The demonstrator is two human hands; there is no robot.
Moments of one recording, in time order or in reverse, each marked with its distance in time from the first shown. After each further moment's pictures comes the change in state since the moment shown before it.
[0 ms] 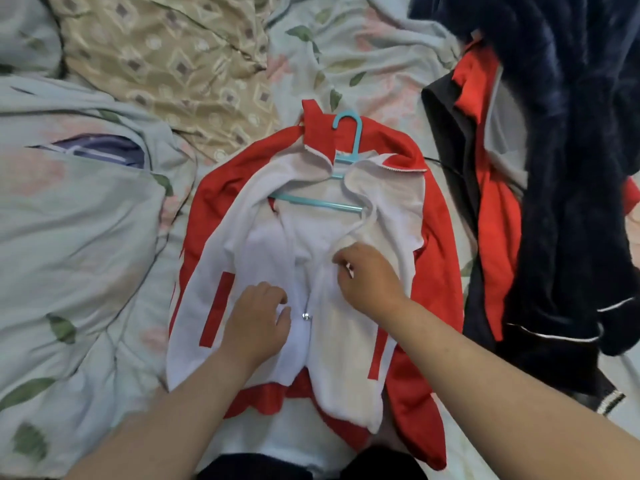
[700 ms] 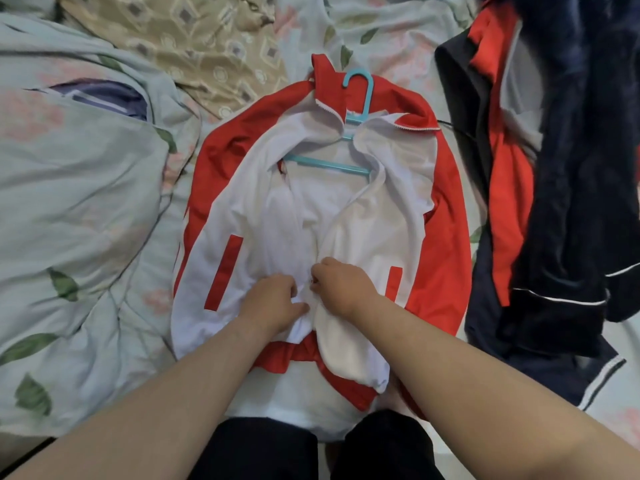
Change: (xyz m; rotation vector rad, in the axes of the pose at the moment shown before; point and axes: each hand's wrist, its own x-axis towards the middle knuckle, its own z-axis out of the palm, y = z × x) left_hand -0.013 -0.021 0.044 0.048 -0.335 -0.233; right_hand -0.038 0.002 0.088 -0.288 -0.440 -0.051
